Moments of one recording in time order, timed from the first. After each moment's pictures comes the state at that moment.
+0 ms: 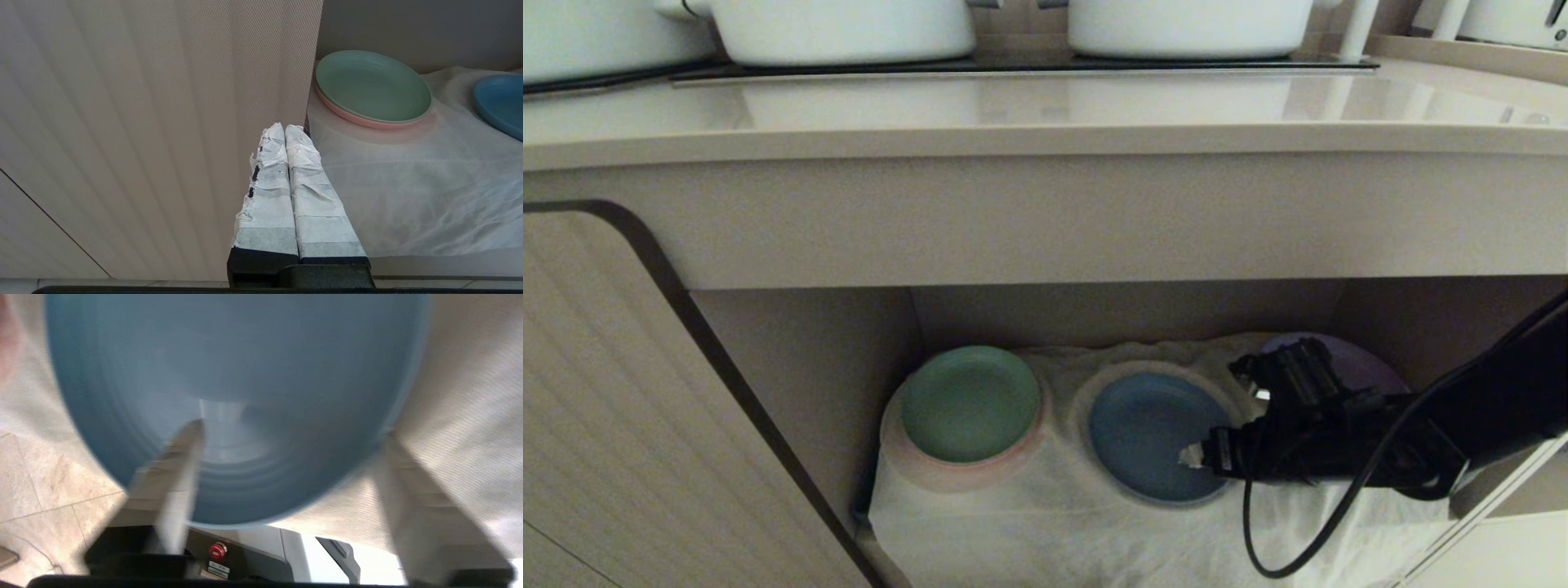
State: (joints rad) left arm 0.01 0.00 0.00 -0.01 0.00 -0.03; right arm 0.41 1.99 -0.77 -0.32 0.11 0.42
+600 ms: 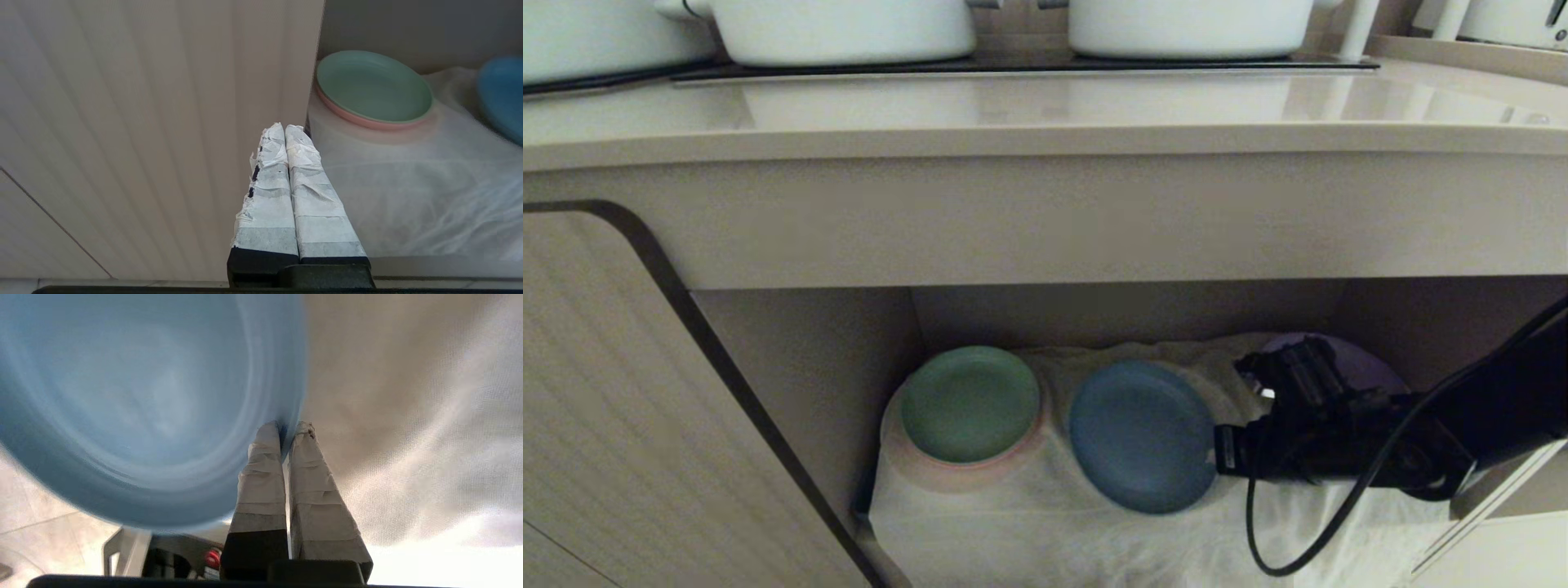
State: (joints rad) left arm 0.01 0.00 0.00 -0.01 0.00 -0.03; right arm 0.41 1.97 -0.77 -0.32 0.08 0.42
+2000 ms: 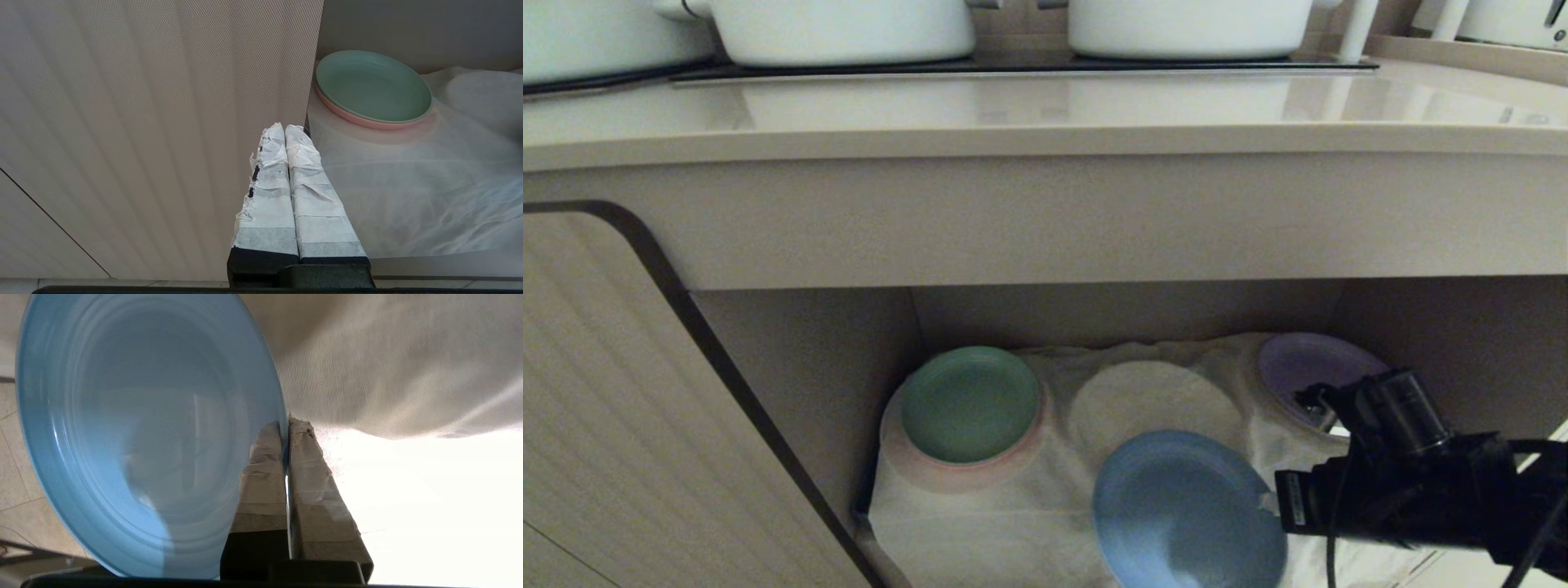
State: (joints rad) left arm 0.01 0.00 0.00 -0.01 0.00 -0.03; right arm 0.40 1.71 -0.51 -0.30 0.07 0.41
